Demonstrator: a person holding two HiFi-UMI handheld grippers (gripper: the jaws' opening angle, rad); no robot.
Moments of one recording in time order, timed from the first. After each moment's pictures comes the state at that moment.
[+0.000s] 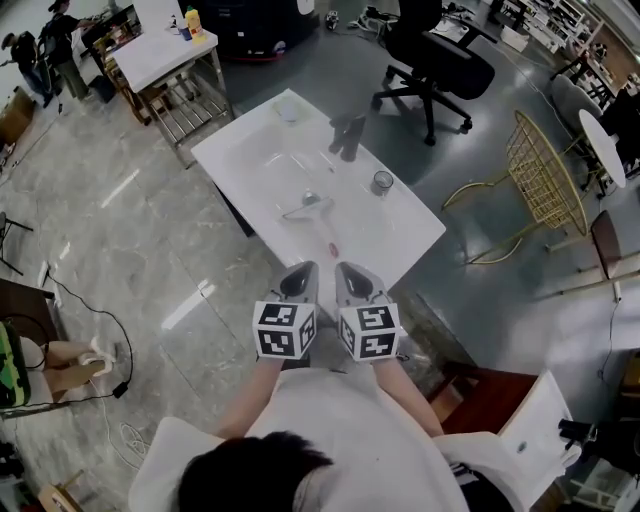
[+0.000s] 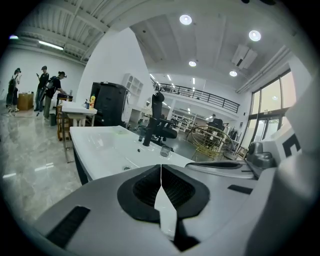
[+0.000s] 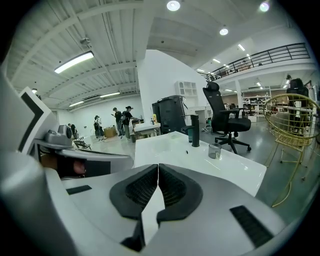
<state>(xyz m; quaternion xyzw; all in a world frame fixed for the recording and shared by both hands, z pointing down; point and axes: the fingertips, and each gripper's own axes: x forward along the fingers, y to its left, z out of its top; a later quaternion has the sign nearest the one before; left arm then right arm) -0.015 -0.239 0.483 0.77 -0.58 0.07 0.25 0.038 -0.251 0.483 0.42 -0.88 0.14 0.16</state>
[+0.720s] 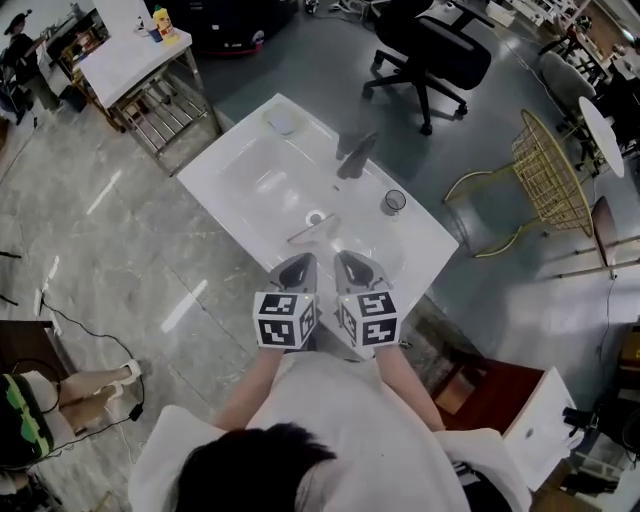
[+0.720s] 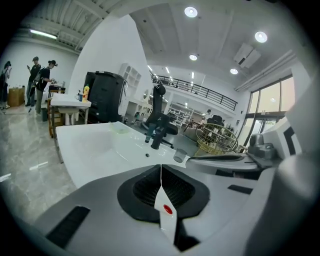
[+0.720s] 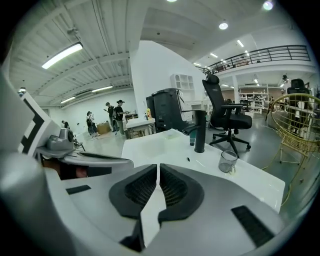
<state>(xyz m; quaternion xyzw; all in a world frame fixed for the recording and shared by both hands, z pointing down) -0.079 -0.349 0.508 0.78 -0.55 0.10 0.28 -0.026 -0.360 0.496 0.44 -0.86 0.16 0.19</state>
